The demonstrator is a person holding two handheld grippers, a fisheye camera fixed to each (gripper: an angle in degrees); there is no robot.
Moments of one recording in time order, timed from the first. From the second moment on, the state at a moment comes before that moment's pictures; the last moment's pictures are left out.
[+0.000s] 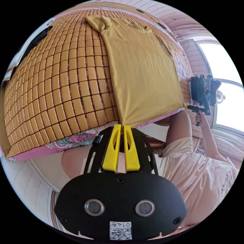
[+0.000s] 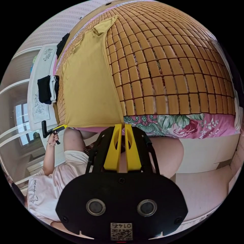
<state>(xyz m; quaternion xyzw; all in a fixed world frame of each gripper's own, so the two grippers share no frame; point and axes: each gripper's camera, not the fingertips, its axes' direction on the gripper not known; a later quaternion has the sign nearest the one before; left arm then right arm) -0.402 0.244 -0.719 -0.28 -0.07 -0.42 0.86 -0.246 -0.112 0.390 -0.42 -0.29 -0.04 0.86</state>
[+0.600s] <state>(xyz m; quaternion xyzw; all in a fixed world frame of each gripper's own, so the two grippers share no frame) -0.403 0.208 -0.641 -0.24 -0.16 -0.26 0.92 -0.344 -0.293 0.402 -0.21 -0.16 -0.15 0.95</state>
